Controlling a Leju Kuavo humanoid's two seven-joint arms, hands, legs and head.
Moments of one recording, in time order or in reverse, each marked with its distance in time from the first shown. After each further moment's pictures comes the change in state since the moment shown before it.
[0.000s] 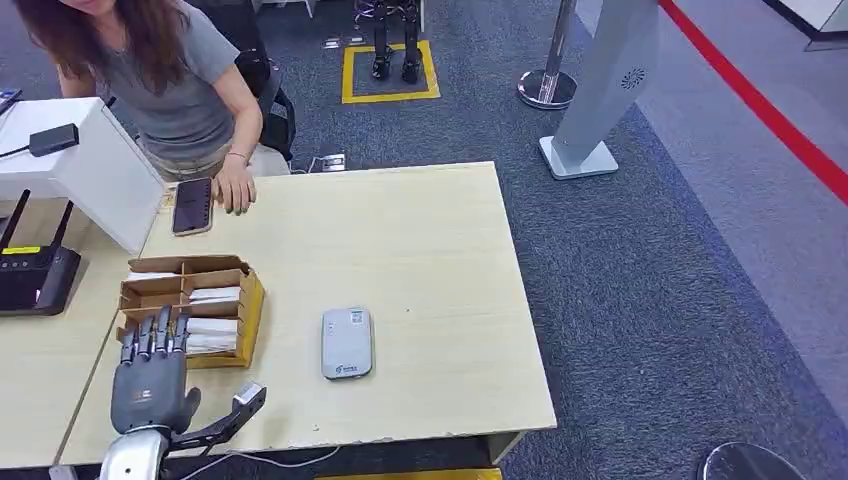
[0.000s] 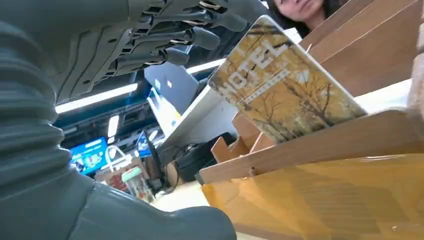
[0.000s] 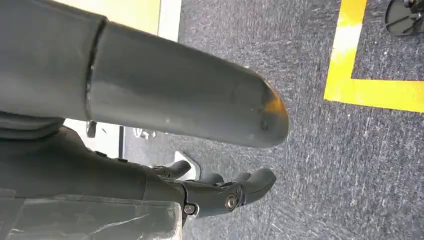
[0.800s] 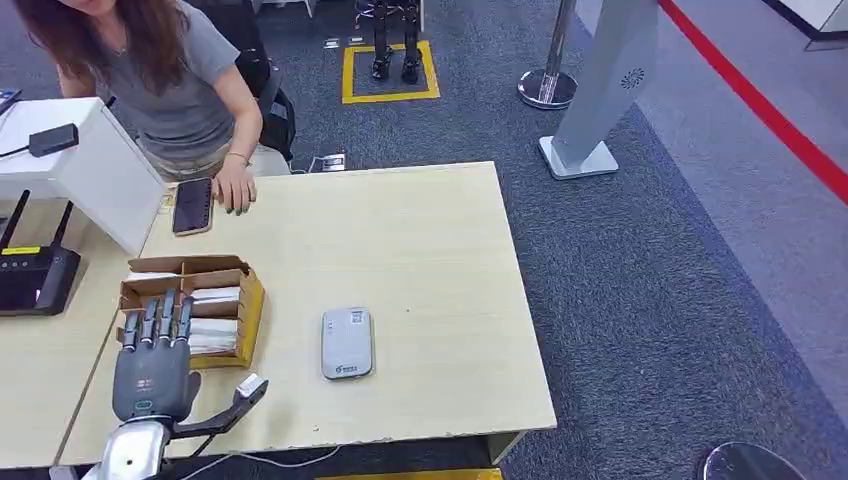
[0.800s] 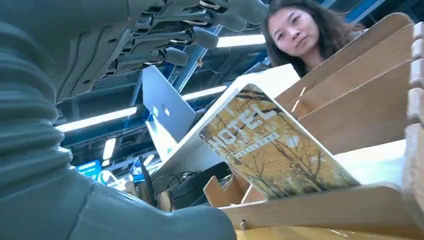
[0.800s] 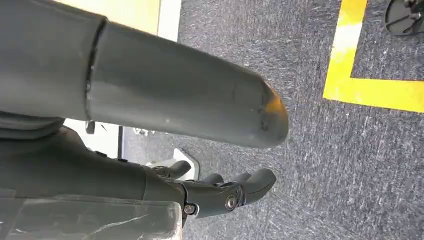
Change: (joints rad) left arm -0.058 0.090 -0.119 0.000 0.000 0.041 0.065; right arm 0.000 0.000 0.011 0.000 0.004 0.001 0.000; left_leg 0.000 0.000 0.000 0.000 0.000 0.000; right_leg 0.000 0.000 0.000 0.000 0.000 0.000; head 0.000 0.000
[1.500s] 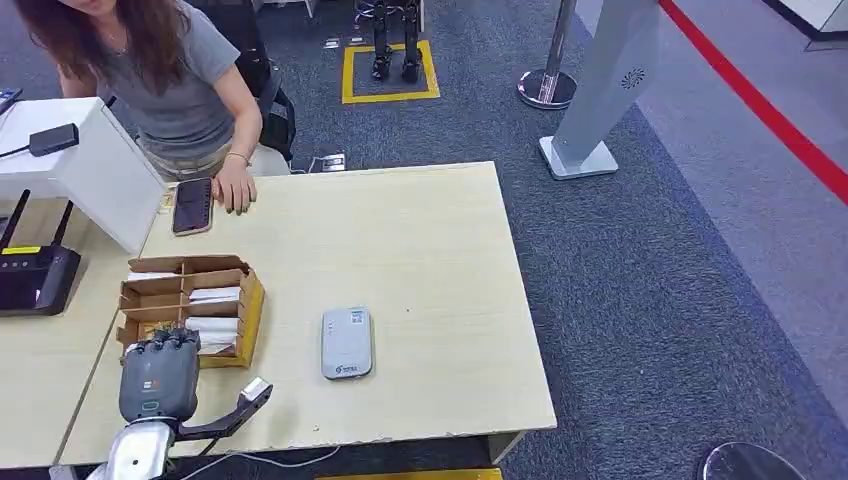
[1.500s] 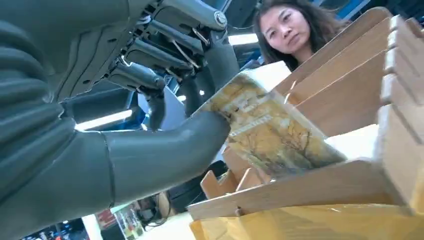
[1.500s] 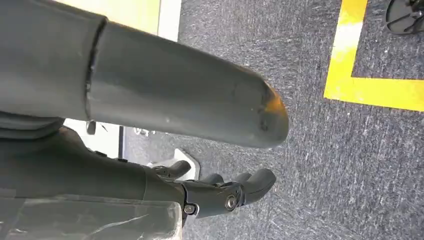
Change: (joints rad) left arm -0.002 0.002 -0.023 0.000 0.000 -0.033 -0.006; right arm 0.000 0.000 0.000 0.000 -0.002 -0.003 0.006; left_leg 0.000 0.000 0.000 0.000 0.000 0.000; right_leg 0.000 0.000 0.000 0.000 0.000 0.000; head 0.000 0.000
